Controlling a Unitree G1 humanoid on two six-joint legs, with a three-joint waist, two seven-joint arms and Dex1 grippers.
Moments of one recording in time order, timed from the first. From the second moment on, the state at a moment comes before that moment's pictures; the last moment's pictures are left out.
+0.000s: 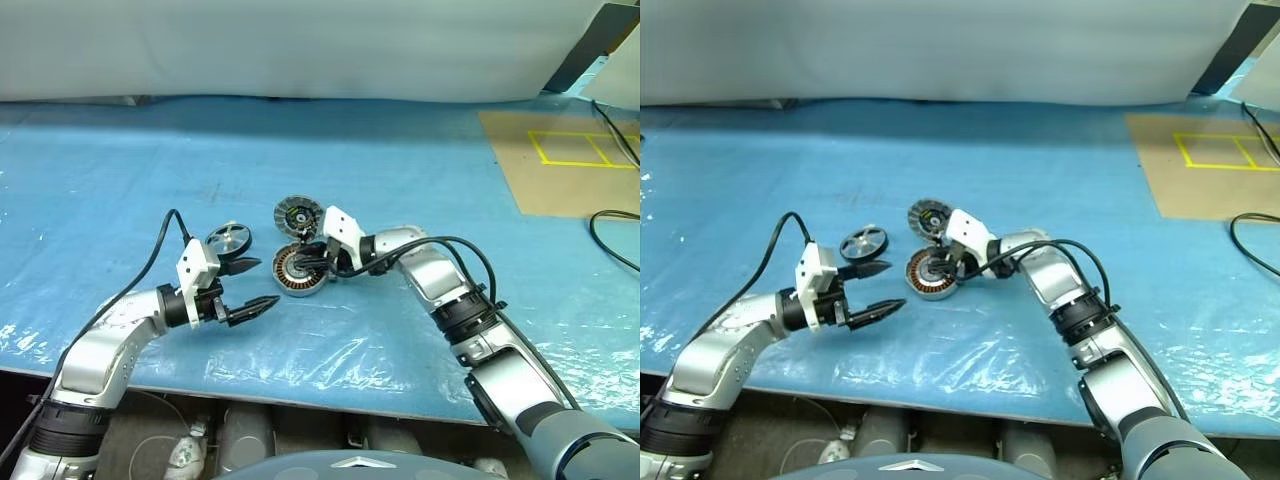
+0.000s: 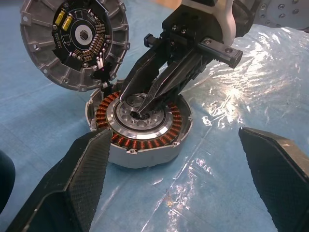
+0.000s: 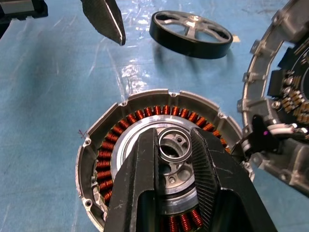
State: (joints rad) left arm -0.04 0.59 0.03 -0.24 -0.50 0.35 -0.98; right arm -0.66 -0.31 0.39 0.27 0.07 0.33 1.03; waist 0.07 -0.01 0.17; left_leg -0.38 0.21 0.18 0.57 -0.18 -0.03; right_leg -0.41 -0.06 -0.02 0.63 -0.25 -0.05
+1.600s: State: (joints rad) left arm -0.04 0.60 0.04 -0.24 -0.53 0.37 -0.98; right arm -0.69 -0.28 0.36 0.31 0.06 0.34 1.05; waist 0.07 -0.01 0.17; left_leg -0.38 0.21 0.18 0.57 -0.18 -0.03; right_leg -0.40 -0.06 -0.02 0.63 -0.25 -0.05
